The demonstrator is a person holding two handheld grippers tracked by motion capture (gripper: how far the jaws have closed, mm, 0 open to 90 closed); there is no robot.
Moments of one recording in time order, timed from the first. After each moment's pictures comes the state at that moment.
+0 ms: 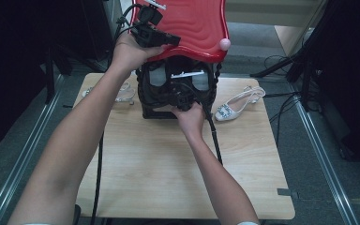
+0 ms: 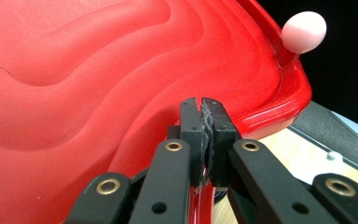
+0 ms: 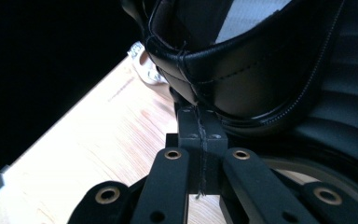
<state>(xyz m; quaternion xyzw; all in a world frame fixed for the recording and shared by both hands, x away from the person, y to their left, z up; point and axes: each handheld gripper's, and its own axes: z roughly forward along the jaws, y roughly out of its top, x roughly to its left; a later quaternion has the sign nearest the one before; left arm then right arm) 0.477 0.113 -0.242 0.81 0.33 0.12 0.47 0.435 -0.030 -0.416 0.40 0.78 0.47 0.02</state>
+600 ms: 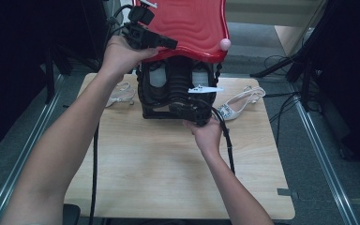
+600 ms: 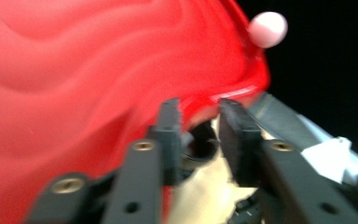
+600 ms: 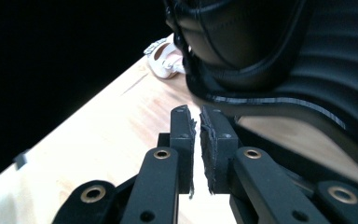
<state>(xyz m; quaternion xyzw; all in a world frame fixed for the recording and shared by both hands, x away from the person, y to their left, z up) 0.454 0.131 -0.231 0.80 0.37 0.05 0.47 0.385 -0.081 -0.421 0.38 0.76 0.52 0.03</state>
